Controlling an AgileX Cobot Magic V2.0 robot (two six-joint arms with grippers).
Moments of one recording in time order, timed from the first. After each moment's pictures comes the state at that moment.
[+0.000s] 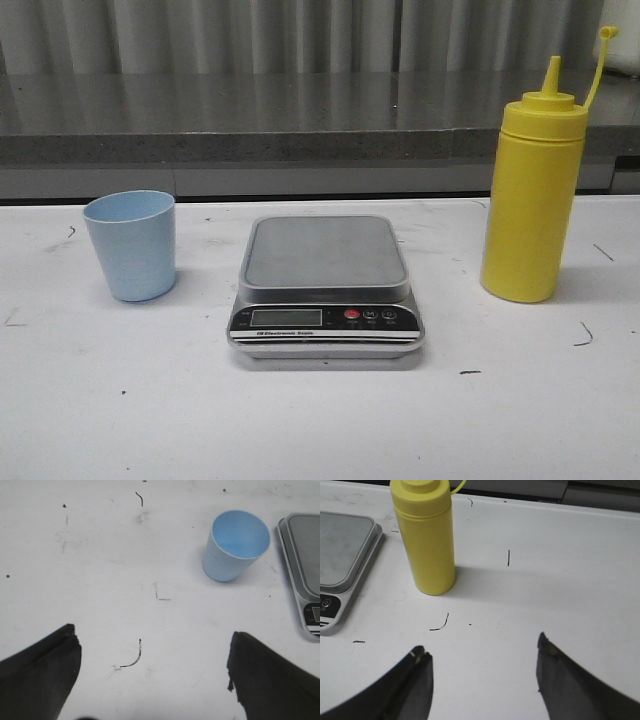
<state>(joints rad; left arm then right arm) -0.06 0.85 -0.71 -0.09 0.70 0.00 0.03 0.54 -0.48 0.07 0.55 -0.07</state>
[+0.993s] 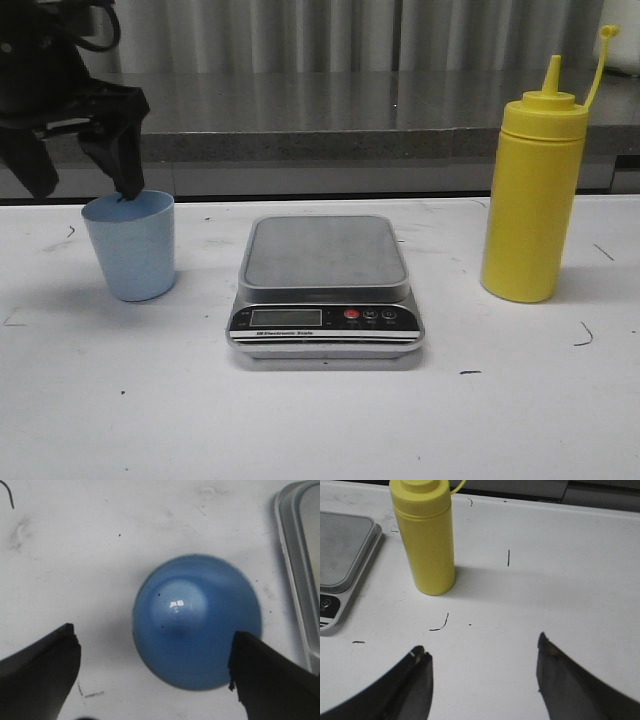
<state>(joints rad) -0.24 1.80 -1.37 -0.08 0.81 0.02 0.03 0.54 -0.48 0.07 0.55 -0.07</state>
